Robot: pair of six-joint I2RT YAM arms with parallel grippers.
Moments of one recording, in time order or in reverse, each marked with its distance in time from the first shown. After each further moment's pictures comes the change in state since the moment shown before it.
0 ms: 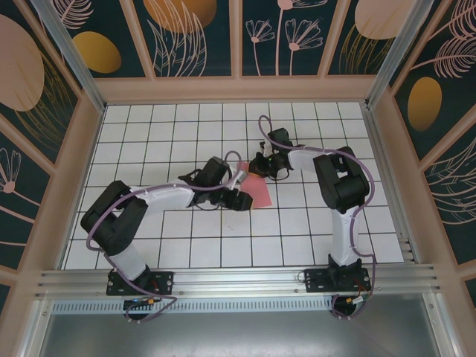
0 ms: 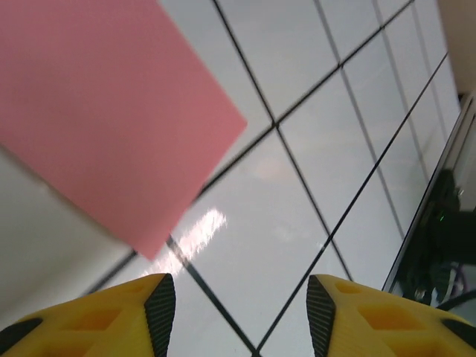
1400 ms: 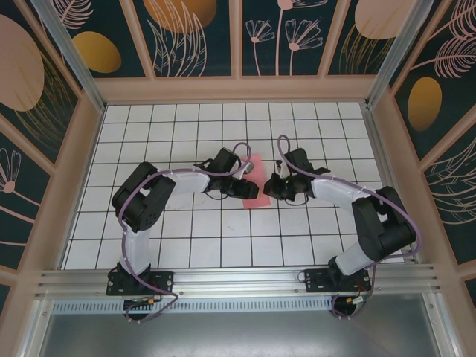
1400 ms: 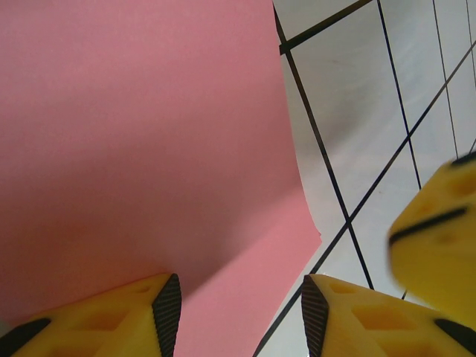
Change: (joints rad) left arm 0.024 0.285 0.195 0.005 0.007 0.003; right arm 0.047 -0.537 -0.460 -0.085 0.097 0.061
